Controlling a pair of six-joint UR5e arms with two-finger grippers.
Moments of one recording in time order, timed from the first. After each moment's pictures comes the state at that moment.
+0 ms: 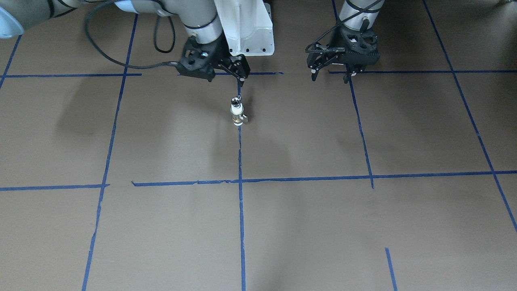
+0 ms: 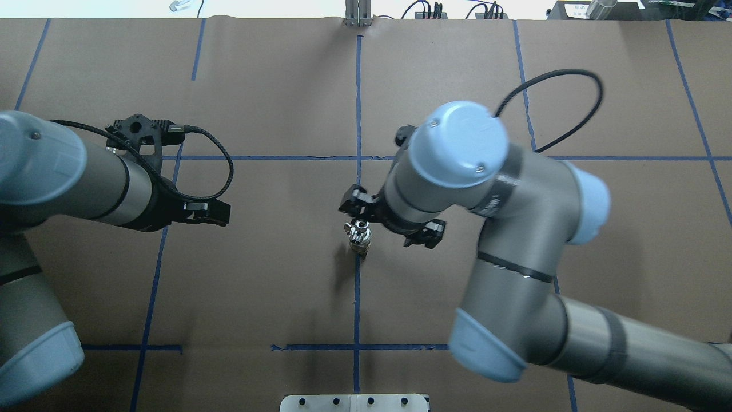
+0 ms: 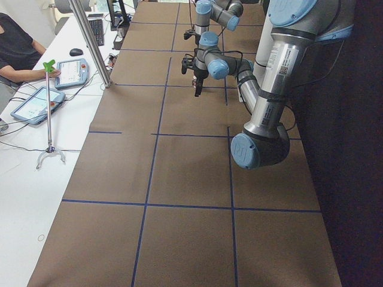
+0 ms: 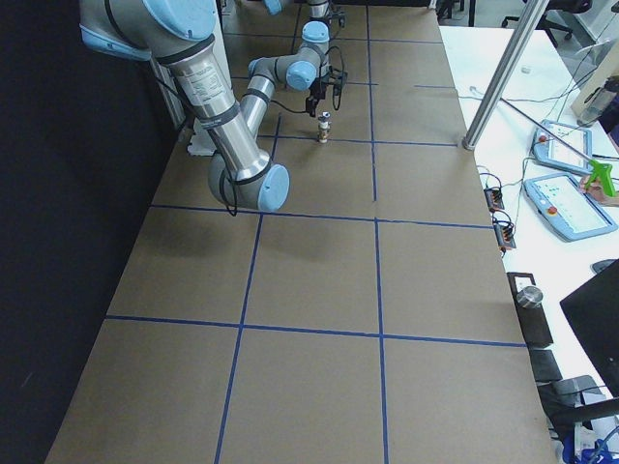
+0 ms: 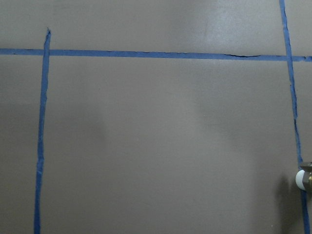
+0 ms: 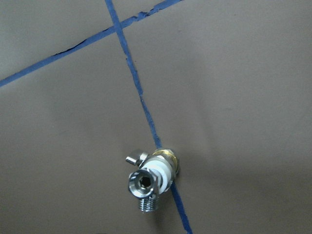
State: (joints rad) left arm -0.64 -1.85 -2.19 -1.53 -1.91 -1.10; right arm 0.52 -0.94 1.97 -1.66 1.95 1.63
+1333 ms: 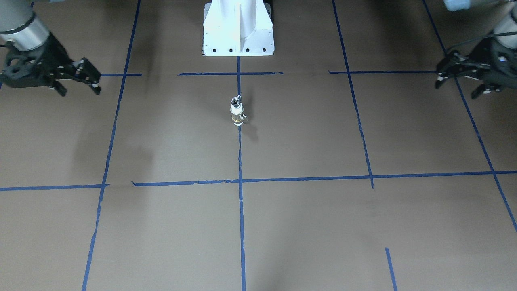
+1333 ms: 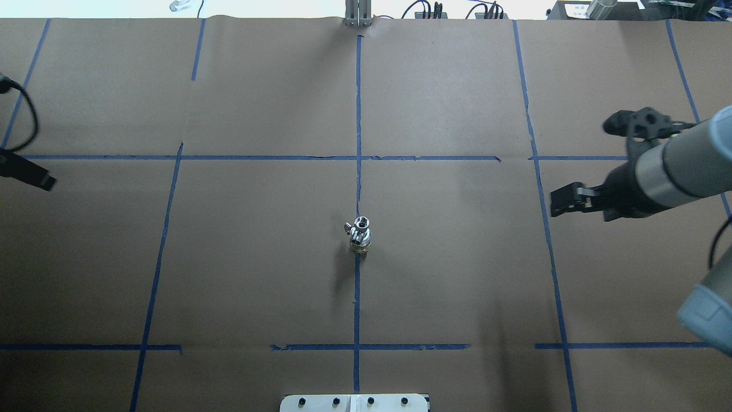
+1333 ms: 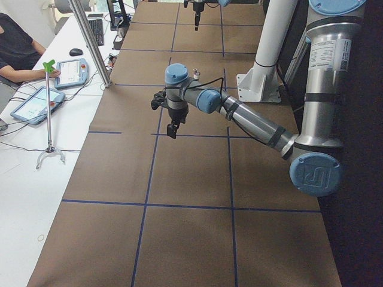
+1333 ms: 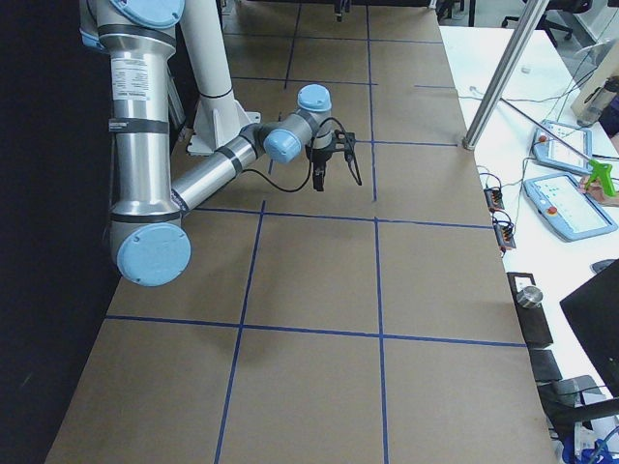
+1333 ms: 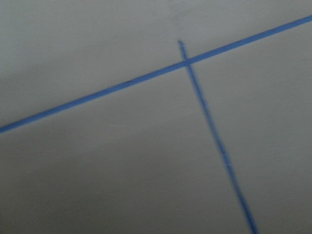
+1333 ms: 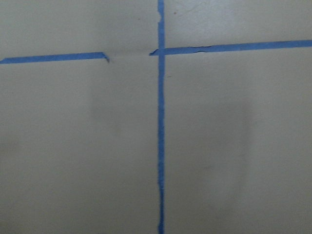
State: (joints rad) left arm -1.25 -1.56 -2.04 -1.51 -2.31 -0.12; right arm 0.94 -1.62 2.13 -1.42 2.19 0.89
